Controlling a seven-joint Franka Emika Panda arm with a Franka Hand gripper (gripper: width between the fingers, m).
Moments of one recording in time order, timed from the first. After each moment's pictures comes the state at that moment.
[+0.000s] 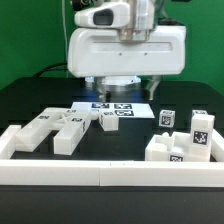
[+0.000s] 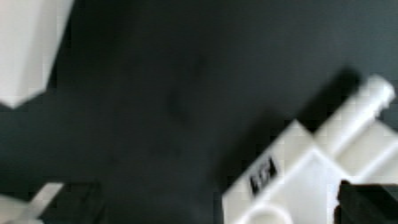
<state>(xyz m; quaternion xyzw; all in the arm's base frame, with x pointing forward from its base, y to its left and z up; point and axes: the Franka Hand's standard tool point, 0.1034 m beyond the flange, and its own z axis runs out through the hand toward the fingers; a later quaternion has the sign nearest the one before) 0.526 -0.016 0.084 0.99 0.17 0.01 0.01</state>
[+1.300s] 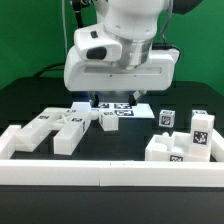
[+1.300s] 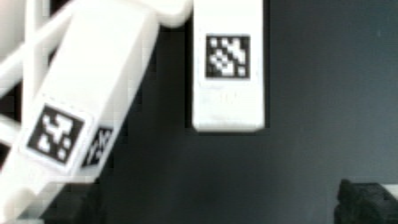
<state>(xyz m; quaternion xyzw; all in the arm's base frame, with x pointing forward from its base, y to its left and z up) 0.465 -0.029 0.058 0.97 0.11 -0.23 0.04</state>
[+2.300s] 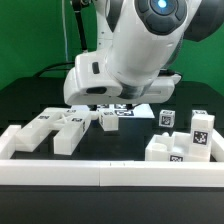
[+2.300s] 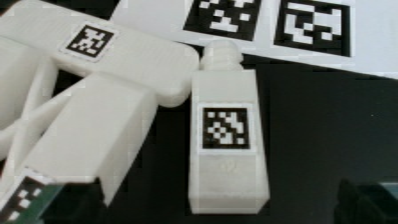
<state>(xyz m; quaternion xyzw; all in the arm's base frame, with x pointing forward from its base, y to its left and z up) 0.450 -0.029 0.040 0.91 0.10 -0.40 0.05</state>
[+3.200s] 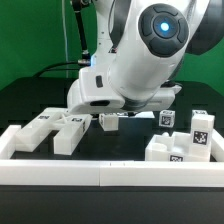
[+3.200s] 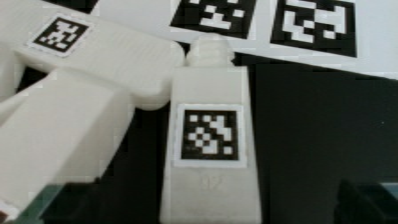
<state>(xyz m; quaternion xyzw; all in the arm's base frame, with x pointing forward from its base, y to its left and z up) 0.440 -0.024 0.023 0.90 0.10 -0.42 0.05</state>
